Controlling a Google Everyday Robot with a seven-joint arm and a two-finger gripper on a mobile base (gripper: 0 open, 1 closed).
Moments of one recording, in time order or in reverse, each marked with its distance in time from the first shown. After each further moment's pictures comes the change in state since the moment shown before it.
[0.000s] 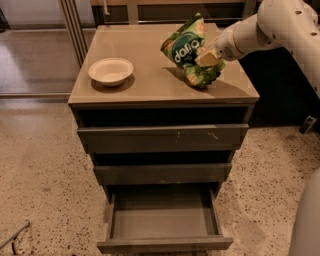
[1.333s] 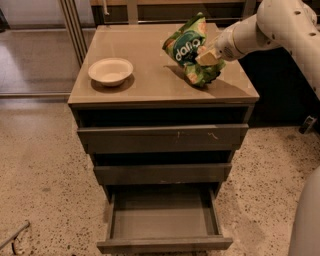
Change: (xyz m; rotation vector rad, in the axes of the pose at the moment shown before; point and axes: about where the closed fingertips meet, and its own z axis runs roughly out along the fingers) arm -0.001 -0.002 0.001 0.002 -0.003 0.001
